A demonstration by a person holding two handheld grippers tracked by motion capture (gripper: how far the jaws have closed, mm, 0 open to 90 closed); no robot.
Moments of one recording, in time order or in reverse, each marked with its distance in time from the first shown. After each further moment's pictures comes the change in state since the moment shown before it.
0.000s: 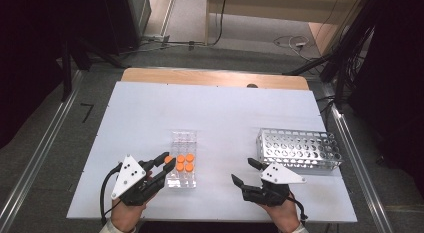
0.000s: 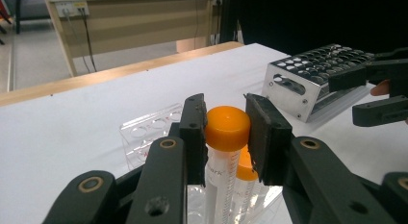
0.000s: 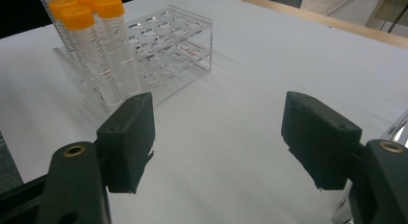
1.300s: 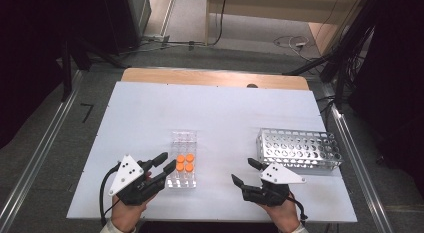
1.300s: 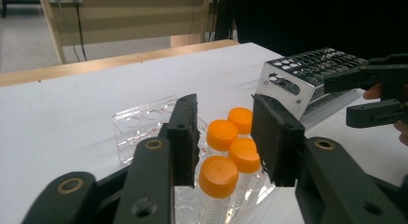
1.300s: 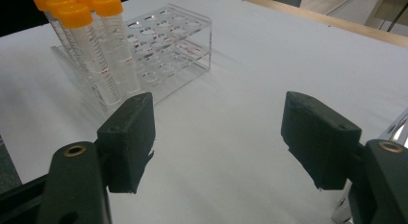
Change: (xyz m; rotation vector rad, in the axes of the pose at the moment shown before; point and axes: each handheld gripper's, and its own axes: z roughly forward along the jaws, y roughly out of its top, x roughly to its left) left arm 0.005 -0.004 0.001 0.005 -0.028 -0.060; right arm 0.000 -0.001 0.001 0.003 -0.003 0.001
